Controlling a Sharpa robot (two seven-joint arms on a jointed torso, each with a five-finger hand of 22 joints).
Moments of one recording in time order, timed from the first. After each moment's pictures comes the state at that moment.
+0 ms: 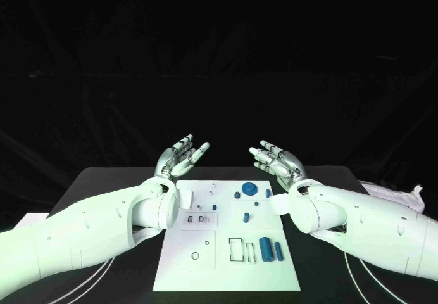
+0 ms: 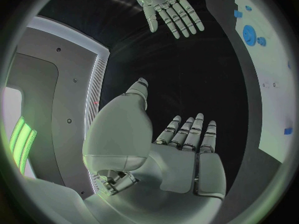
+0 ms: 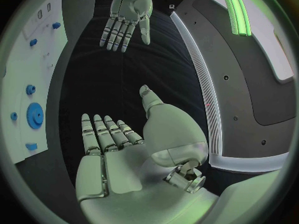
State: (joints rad) left arm 1.10 -0.67 -0.03 1.41 -0.06 -0.62 0.50; left_hand 1.26 -0.13 0.07 0.29 0.17 0.28 0.14 0.03 0.03 0.26 0.23 0.03 0.03 0.34 0.23 0.04 0.04 0.06 0.16 0.29 0.02 0.03; right arm 1.03 -0.74 0.05 1.47 -0.16 -0.51 0.38; right_hand 1.13 0.13 0.03 -0.07 0.20 0.22 0.14 0.02 0.03 0.31 0.25 0.03 0.03 0.32 0.23 0.03 0.03 0.06 0.31 0.28 0.04 0.04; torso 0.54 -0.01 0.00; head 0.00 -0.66
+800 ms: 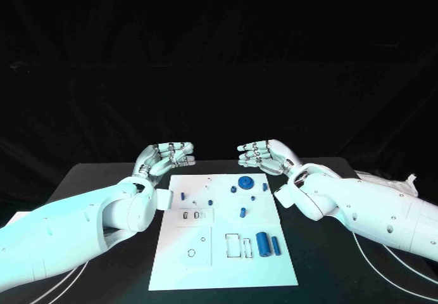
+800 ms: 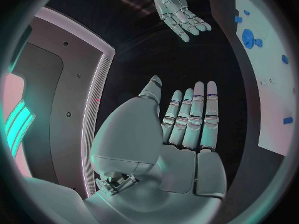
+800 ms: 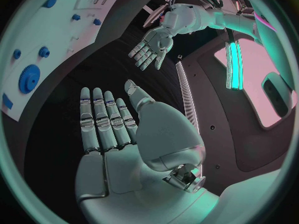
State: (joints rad) left arm 1.12 -0.78 -0.02 1.48 -0.06 -0.47 0.53; left_hand 1.41 -0.02 0.03 0.17 0.12 0.93 0.23 0.14 0.07 0.99 0.18 0.12 0.07 1.06 0.13 0.20 0.12 0.17 0.91 0.25 0.27 0.12; right arm 1.07 -0.76 0.07 1.39 -0.77 -0.42 0.31; right_hand 1.32 0.12 0.11 -0.20 0.17 0.80 0.20 0.07 0.06 0.94 0.20 0.08 0.06 0.95 0.17 0.09 0.06 0.16 0.81 0.28 0.16 0.07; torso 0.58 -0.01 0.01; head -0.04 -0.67
